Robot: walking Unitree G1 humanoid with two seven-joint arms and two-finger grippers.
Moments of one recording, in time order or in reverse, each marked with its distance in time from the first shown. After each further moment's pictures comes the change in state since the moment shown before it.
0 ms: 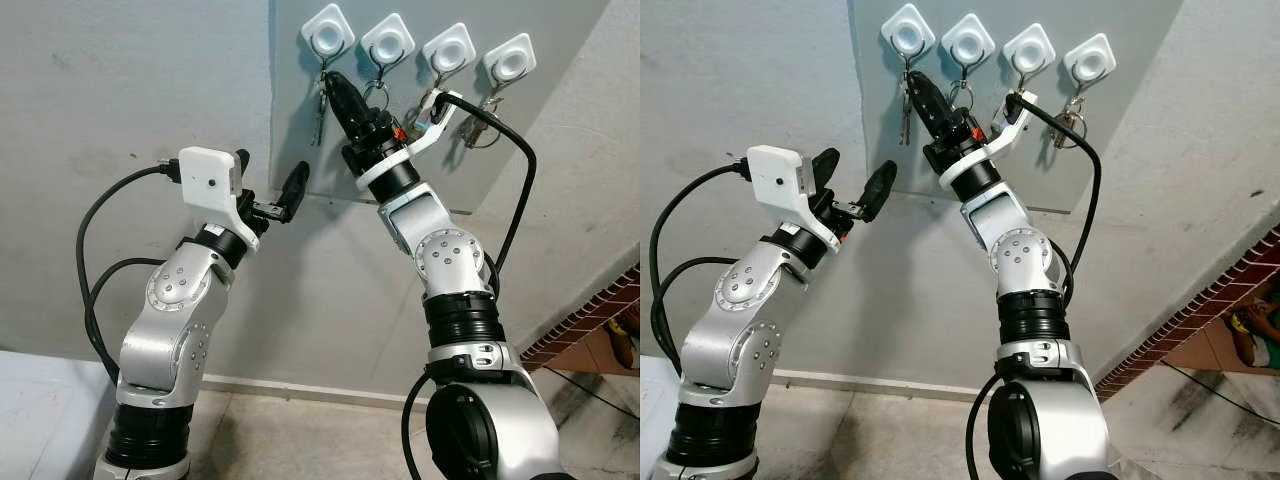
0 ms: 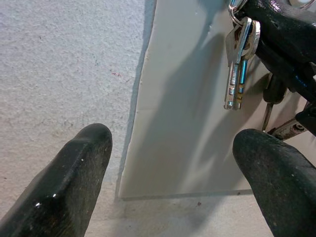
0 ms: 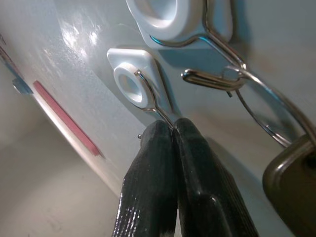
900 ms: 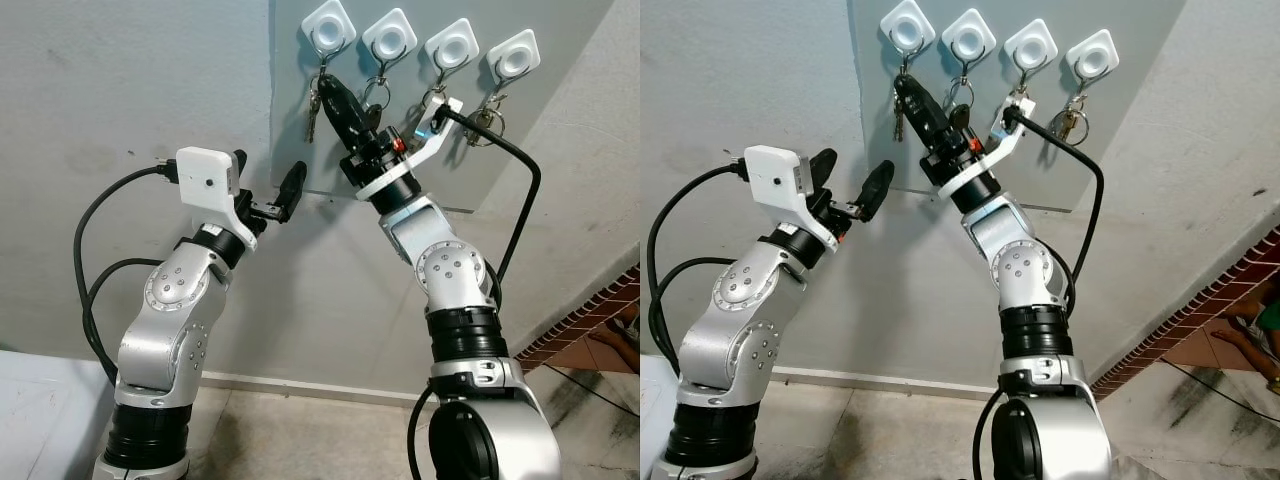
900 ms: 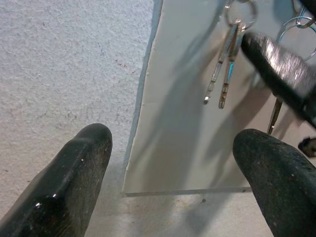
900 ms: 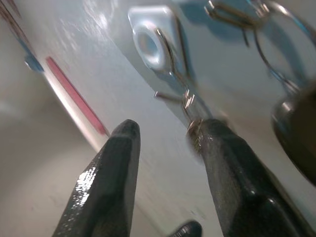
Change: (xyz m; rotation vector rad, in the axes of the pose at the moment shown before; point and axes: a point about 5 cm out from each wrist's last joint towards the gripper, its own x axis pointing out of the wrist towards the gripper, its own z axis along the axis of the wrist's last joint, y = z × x) left arm -0.001 0.002 0.000 0.000 0.002 0.011; right arm -0.016 0.002 -0.011 -0.063 0.049 0.076
